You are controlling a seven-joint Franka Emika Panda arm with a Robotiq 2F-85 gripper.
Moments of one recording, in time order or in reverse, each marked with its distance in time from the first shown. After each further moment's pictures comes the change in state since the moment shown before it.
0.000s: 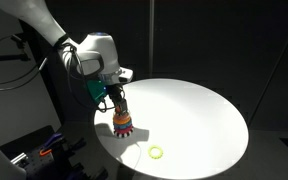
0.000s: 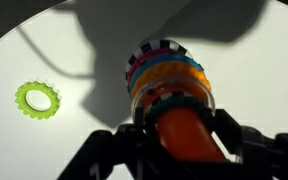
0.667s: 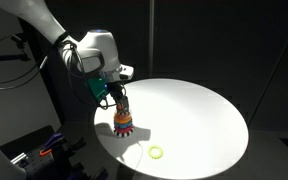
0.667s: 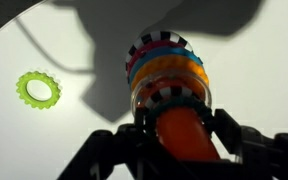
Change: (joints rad) arm 0.000 -0.013 0.000 0.011 0.000 0.001 -0.001
